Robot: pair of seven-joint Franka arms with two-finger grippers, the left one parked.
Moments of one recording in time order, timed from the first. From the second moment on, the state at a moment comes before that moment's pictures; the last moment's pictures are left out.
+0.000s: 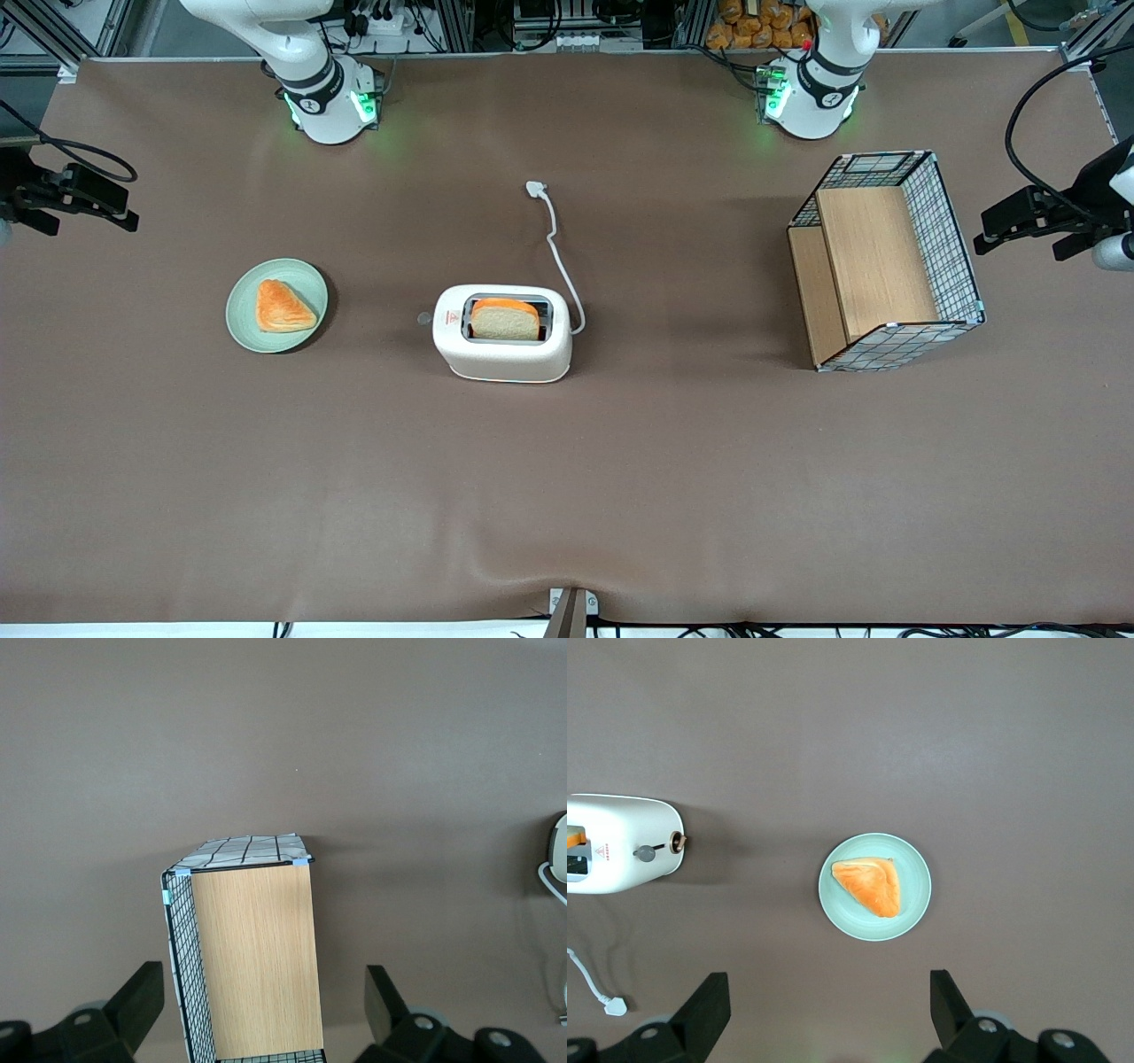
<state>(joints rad) 0.04 0.01 -0.07 -1.50 0.03 1.46 -0.06</state>
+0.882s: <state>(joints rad) 0.04 0.01 -0.07 -1.50 0.01 1.46 -0.06</state>
